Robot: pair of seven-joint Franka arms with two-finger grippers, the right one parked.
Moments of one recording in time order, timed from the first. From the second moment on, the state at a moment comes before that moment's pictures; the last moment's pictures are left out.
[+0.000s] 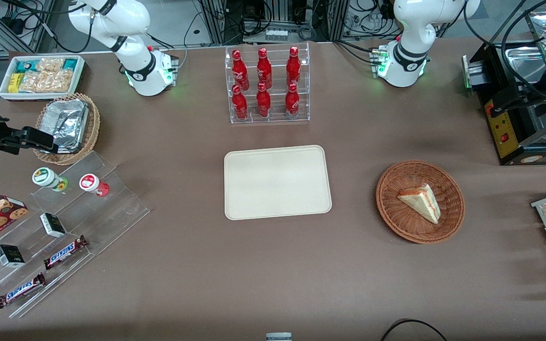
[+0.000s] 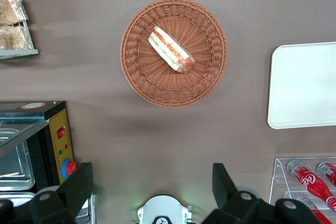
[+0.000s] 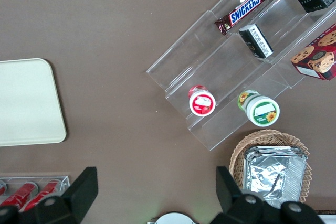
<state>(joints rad) -0.01 -0.03 -0.02 -1.49 0.00 1.35 -0.02</state>
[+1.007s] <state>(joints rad) -0.03 0.08 -0.02 -1.87 0.00 1.90 -0.29</state>
